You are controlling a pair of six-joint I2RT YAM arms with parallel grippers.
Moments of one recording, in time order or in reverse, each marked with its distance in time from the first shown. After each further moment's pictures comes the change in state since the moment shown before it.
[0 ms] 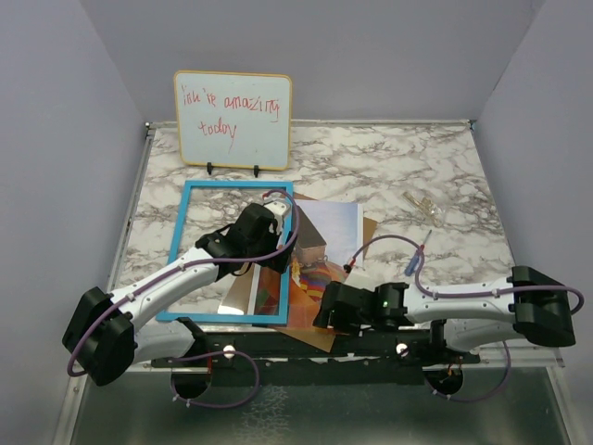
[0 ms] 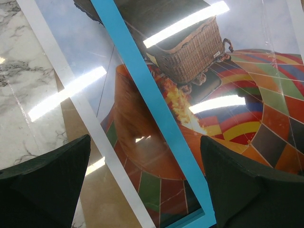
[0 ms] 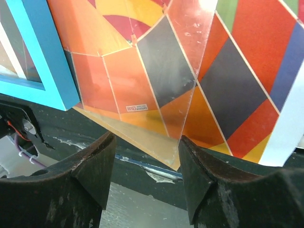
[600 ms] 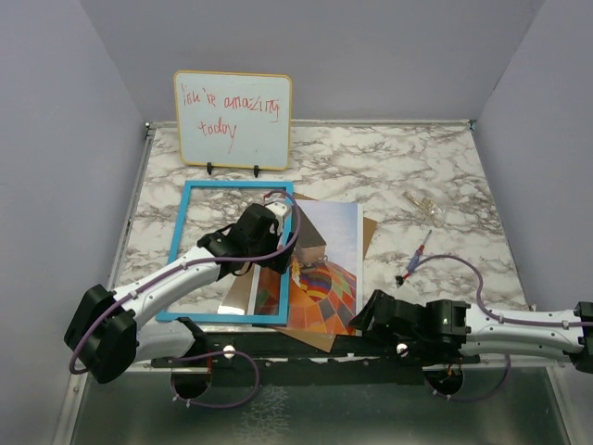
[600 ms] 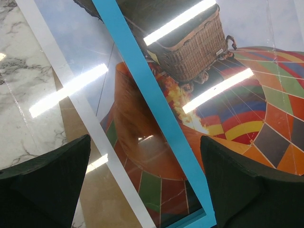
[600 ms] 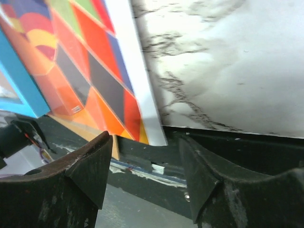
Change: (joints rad) left arm 0.000 0.014 0.000 -0.001 0.000 0.000; right arm 0.000 -0.597 -0.323 -0.203 0.072 0.209
